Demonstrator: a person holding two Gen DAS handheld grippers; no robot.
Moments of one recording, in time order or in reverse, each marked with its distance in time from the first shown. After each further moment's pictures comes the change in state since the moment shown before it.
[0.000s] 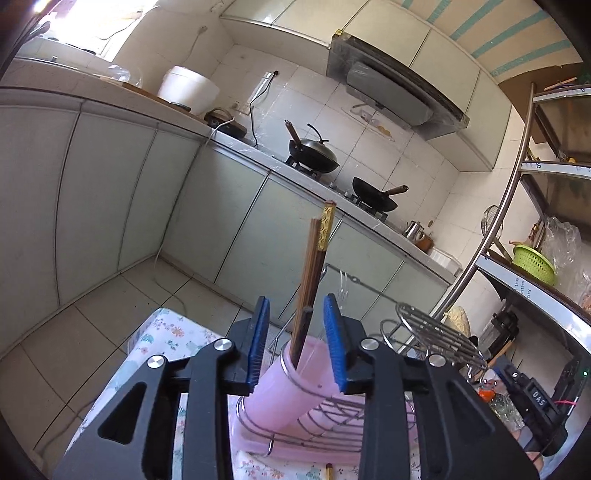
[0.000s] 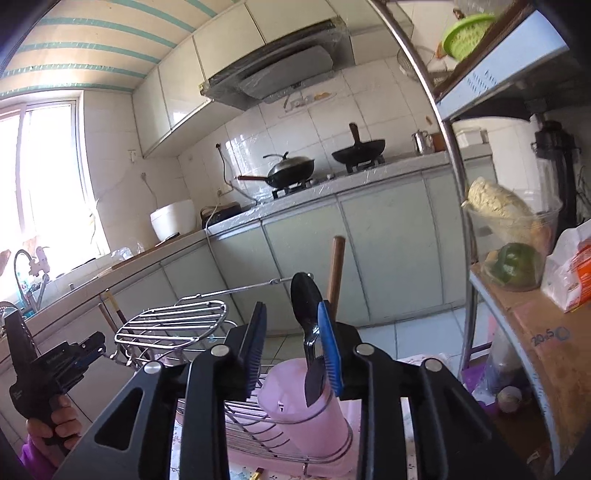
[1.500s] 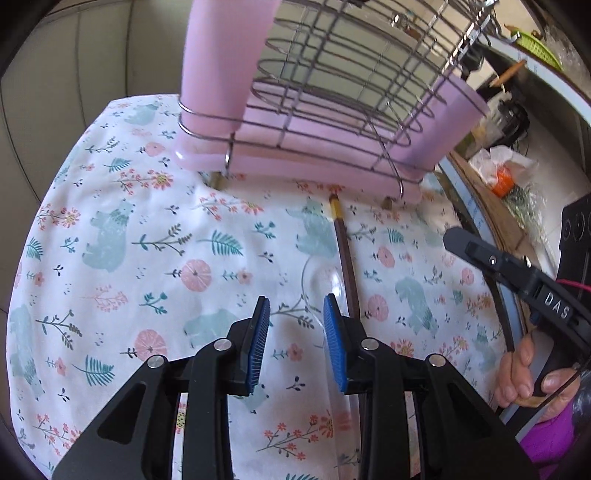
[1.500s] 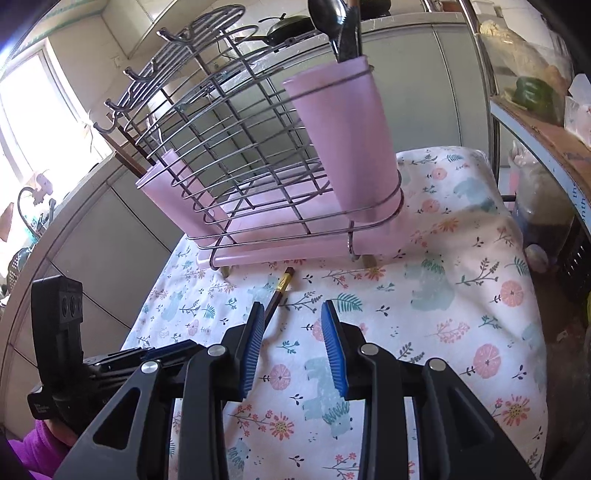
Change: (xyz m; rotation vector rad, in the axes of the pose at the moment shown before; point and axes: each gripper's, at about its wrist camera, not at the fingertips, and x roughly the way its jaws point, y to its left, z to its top) left arm 0.013 -0.019 -0.179 0.255 0.765 0.013; right arm 0.006 0.015 -0.147 0.102 0.573 0.069
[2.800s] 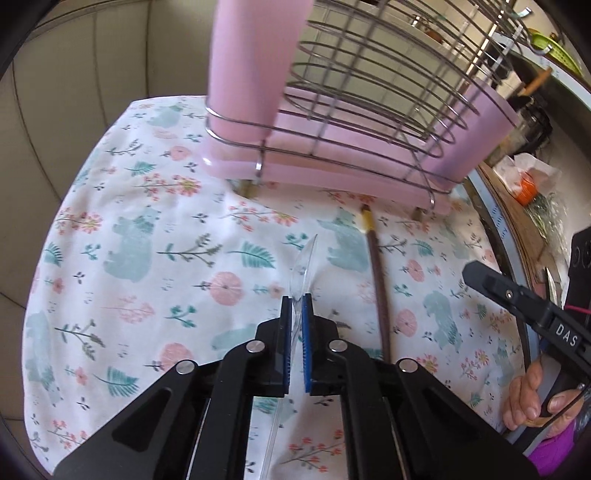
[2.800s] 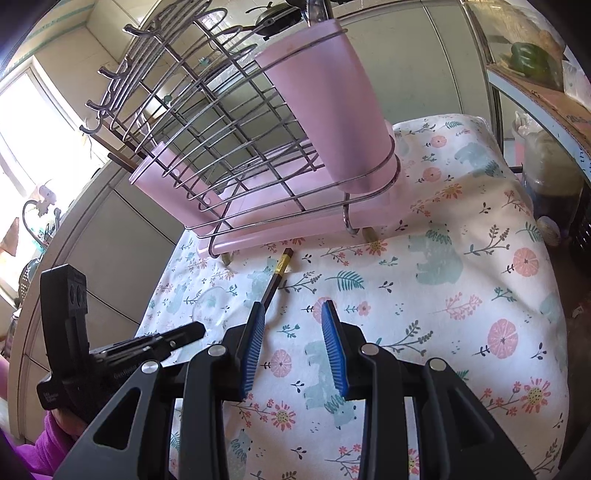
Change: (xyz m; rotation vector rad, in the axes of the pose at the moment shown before) left arm 0.010 0.009 0.015 -0.035 -0.011 0.090; right arm 0.012 -0.011 -0.007 0.080 0.057 0.050
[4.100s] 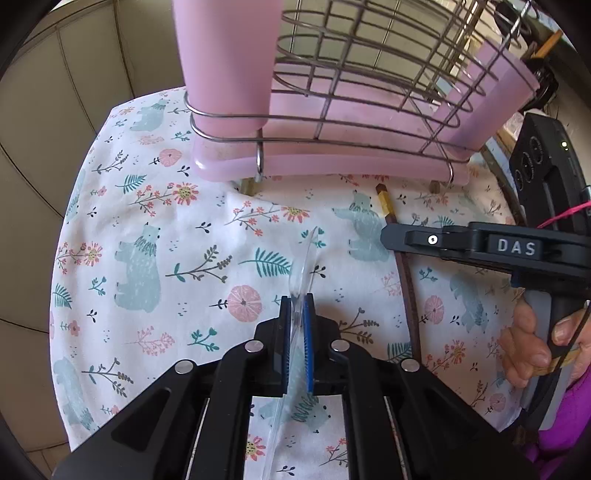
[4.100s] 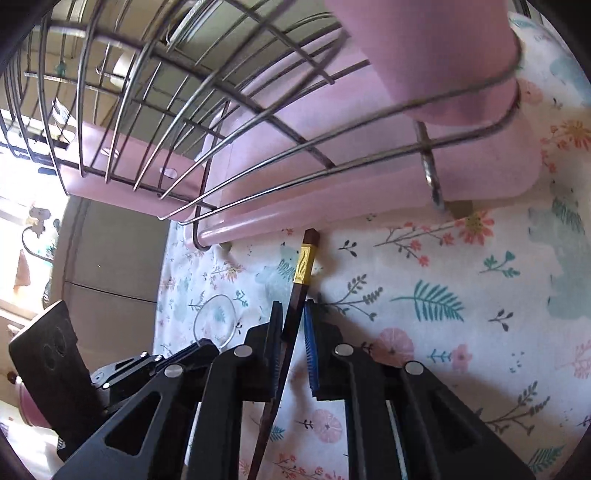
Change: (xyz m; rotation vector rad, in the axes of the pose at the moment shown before) left arm 0.012 0.004 0.020 0.135 0.151 0.064; right arm 0.114 0.007 0.030 0.183 0.306 0.123
